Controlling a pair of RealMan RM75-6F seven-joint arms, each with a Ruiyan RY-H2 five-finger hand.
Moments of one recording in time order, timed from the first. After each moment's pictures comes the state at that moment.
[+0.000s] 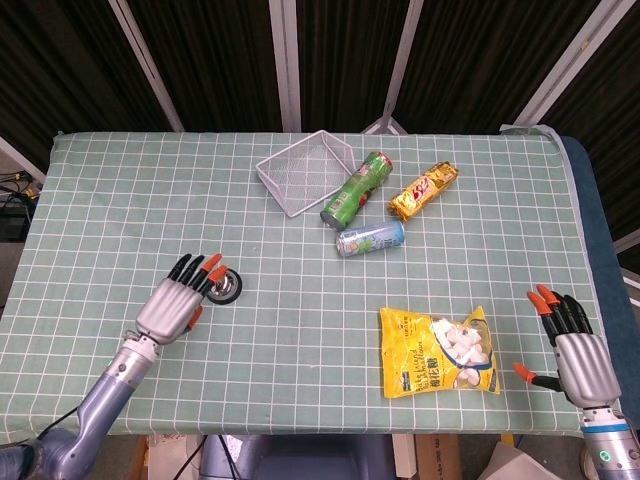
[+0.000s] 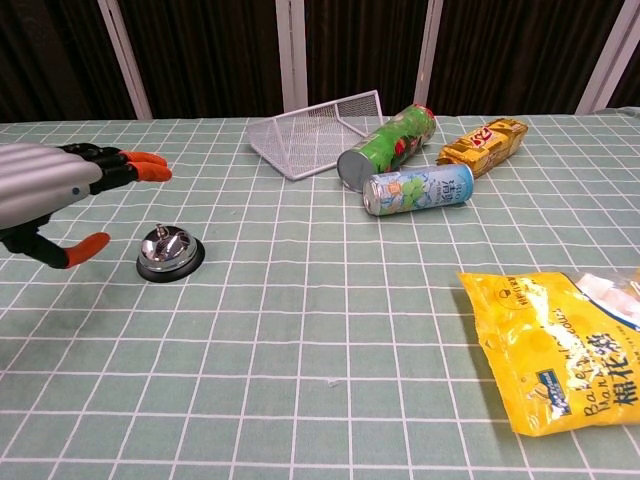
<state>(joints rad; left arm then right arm) -0.48 -1.40 -0.14 -1.68 1.34 1.04 0.65 0.10 -1.12 0.02 -1.61 -1.58 1.47 0.13</state>
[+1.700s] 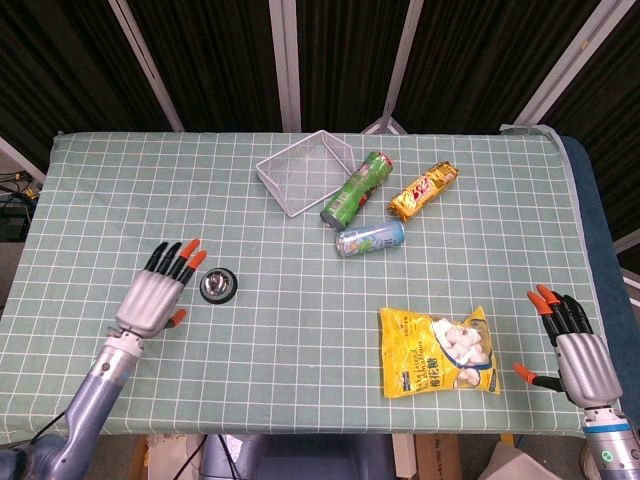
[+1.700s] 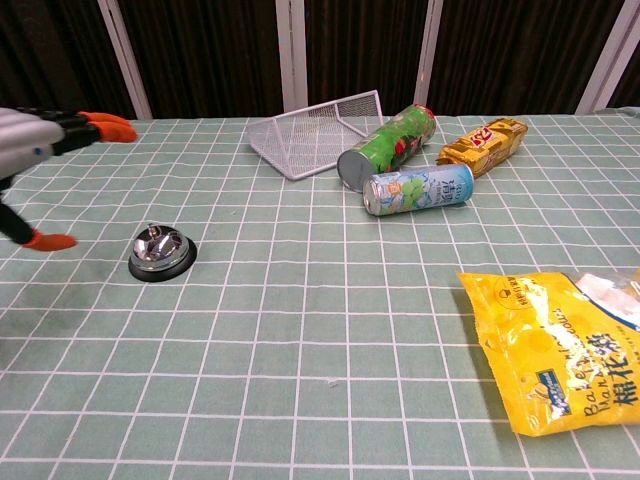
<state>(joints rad) -0.47 -1.32 -0.08 -1.77 1.29 1.22 0.66 0.10 -1.11 0.02 -1.61 -1.58 1.46 0.15</state>
